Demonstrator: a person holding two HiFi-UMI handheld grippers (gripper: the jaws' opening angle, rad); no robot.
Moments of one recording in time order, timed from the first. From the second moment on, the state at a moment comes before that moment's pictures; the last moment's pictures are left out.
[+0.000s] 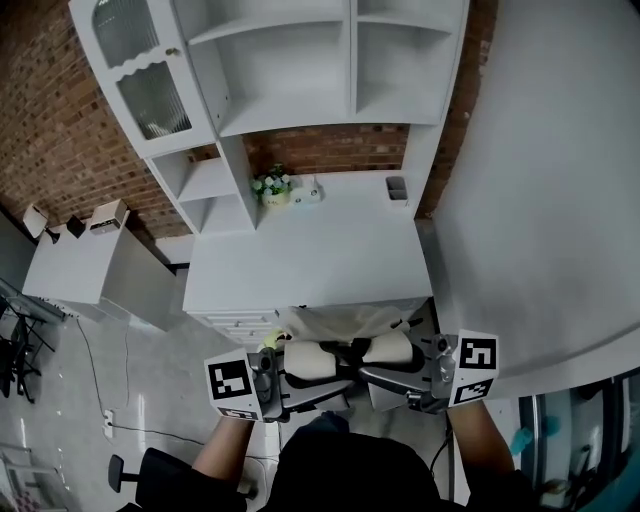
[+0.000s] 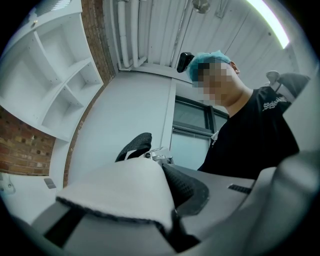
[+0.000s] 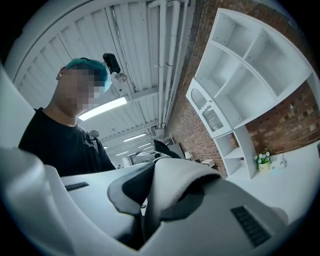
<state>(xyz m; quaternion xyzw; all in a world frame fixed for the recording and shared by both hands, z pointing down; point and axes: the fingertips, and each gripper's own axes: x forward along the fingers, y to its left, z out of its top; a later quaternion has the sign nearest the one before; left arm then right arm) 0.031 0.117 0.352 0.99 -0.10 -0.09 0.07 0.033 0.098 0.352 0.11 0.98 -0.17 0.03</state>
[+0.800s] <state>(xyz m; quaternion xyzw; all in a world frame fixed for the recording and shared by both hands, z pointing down) -0.054 0.074 0.355 0.99 -0.11 -0.10 0.07 -0.049 0.061 0.359 0.16 0.97 -0.16 0.02</state>
